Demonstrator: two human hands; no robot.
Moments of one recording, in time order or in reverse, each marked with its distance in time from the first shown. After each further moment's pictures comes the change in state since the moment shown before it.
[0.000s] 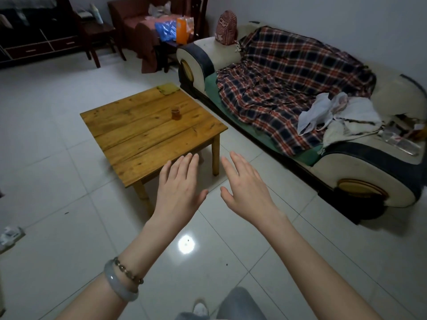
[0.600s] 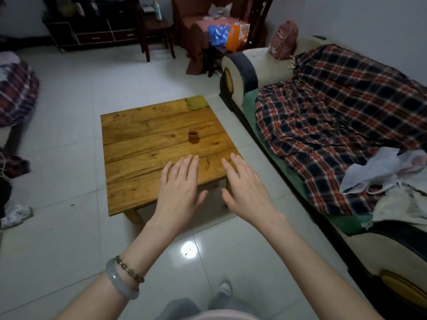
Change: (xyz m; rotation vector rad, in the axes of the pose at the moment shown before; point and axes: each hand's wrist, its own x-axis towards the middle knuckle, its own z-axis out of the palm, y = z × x) left_hand 0.254 -0.007 0.106 0.132 -0.020 -0.265; right_hand 0.279 0.167 0.013 0.057 -0.085 -0.300
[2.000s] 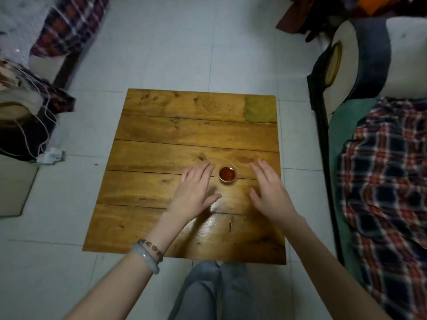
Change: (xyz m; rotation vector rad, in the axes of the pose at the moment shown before) left_hand 0.340 -0.159 0.279 -0.219 -0.335 -0.352; right_hand 0.473 0.207 0.172 0.229 -0.376 -0.150
